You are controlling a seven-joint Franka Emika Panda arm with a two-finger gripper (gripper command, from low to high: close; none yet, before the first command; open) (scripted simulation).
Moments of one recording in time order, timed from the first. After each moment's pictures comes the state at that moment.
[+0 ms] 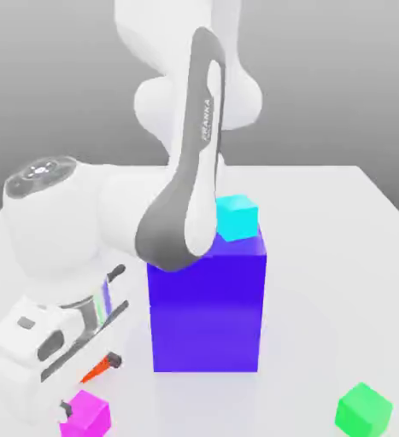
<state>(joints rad) 0.21 0.40 -0.47 -2.34 0.41 2.67 -0.88</state>
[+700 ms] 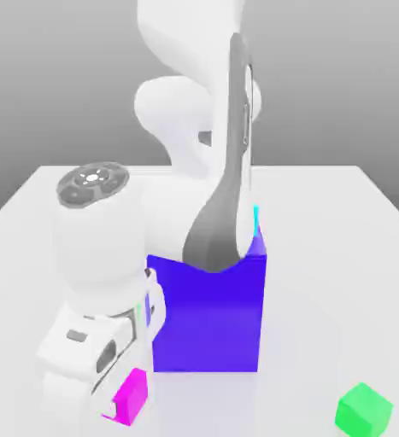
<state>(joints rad) 0.39 0.33 -0.41 -2.34 0.27 2.60 -0.78</state>
